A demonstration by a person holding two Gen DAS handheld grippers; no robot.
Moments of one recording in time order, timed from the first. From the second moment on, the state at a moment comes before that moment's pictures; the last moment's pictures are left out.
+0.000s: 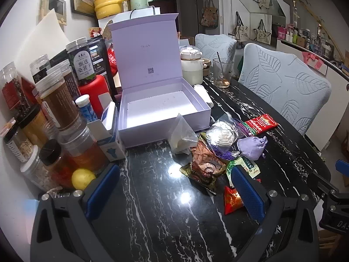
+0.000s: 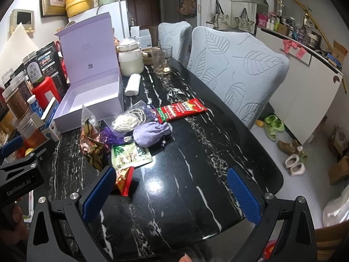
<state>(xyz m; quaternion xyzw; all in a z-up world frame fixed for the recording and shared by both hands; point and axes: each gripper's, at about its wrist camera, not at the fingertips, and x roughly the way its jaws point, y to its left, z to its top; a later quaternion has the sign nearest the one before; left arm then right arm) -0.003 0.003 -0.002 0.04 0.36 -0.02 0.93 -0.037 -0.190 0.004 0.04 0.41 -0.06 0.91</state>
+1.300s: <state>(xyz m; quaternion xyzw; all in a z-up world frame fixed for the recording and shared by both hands) -0.004 0.002 -0.004 0.03 0.36 -0.05 0.93 -0.035 -0.183 0.001 0.02 0.42 -0.05 0.91</state>
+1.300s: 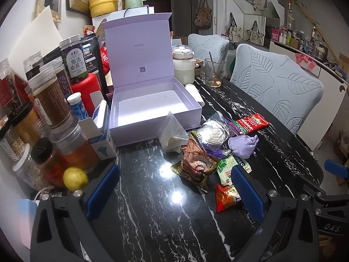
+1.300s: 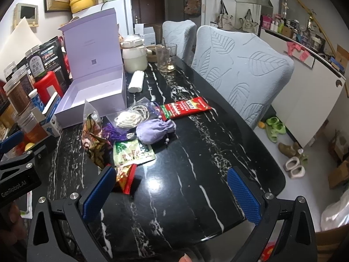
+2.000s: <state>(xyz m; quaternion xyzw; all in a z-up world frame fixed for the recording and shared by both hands) 0.003 0.028 -0.025 -0.01 0.38 -0.05 0.92 -0.013 -0.167 -0.035 0.04 0.44 0.04 0.90</state>
